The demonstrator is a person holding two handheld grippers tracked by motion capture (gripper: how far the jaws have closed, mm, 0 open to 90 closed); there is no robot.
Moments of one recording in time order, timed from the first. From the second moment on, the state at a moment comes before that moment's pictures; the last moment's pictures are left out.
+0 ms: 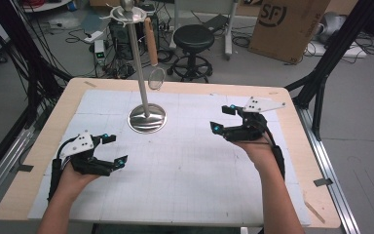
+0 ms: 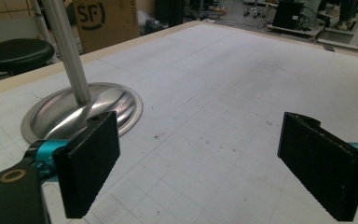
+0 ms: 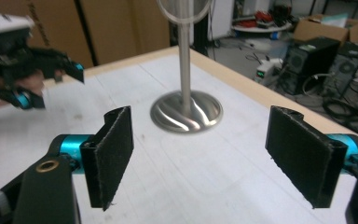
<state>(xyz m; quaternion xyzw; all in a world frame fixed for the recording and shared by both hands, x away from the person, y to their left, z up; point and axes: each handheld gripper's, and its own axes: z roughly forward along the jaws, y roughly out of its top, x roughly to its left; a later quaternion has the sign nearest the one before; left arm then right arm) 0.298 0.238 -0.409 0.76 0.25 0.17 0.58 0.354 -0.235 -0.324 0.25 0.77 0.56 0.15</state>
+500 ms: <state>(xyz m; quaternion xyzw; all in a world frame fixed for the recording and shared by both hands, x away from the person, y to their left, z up) 0.298 0.238 -0.409 0.76 0.25 0.17 0.58 0.329 -0.252 -0.364 0.26 0.76 0.57 0.16</state>
